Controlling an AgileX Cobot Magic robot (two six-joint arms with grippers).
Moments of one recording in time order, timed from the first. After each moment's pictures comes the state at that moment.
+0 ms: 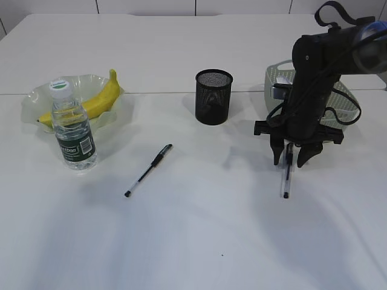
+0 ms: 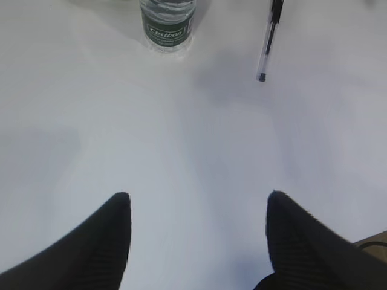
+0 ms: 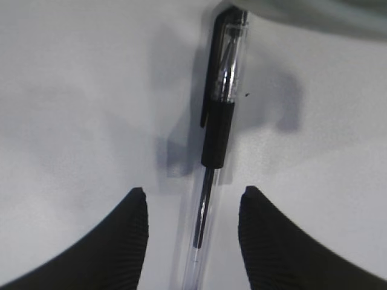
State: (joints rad) left arm -0.15 1.08 -1.05 -0.14 1.11 0.06; right arm 0.22 2.20 -1.64 -0.03 1.04 0.43
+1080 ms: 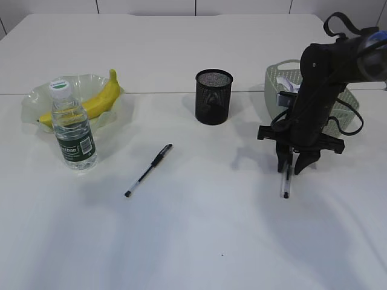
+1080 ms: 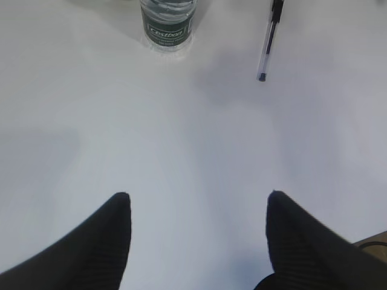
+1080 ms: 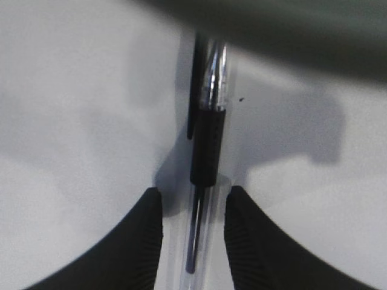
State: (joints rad) left arm -0.15 1.08 -1.05 -0.13 1.11 0.06; right arm 0.18 2.23 -1.62 0.05 1.01 0.39
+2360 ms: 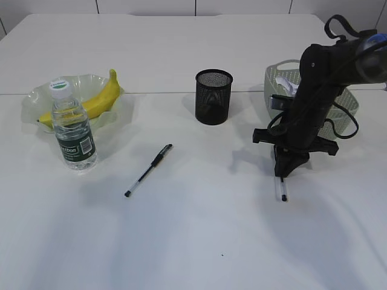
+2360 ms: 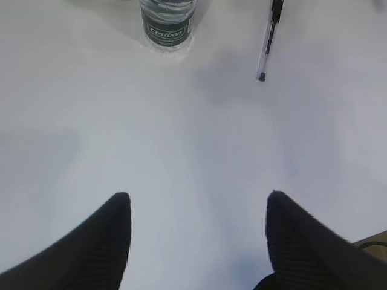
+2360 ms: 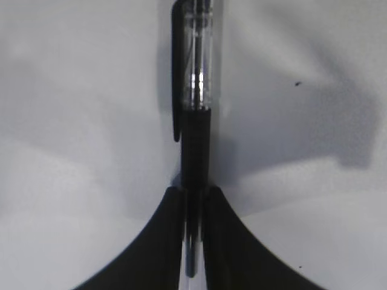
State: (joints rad) left arm -0.15 1.08 -1.05 -0.13 1.11 0.06; right arm 0.18 2.24 -1.62 0.14 1.03 0.25
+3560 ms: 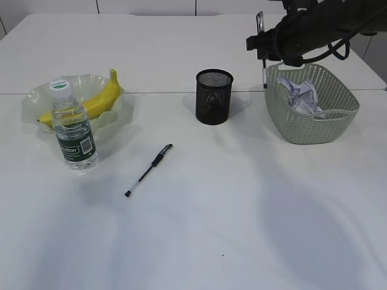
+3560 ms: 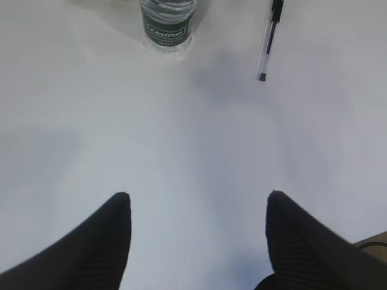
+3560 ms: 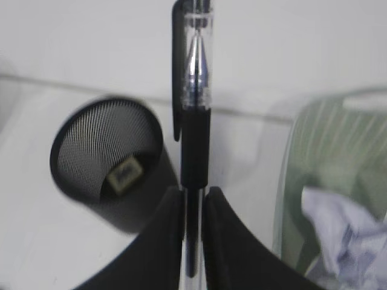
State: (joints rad) left arm -0.15 1.08 -1.05 -0.13 1.11 0.06; right arm 0.18 2.05 -1.68 0.29 0.39 -0.26
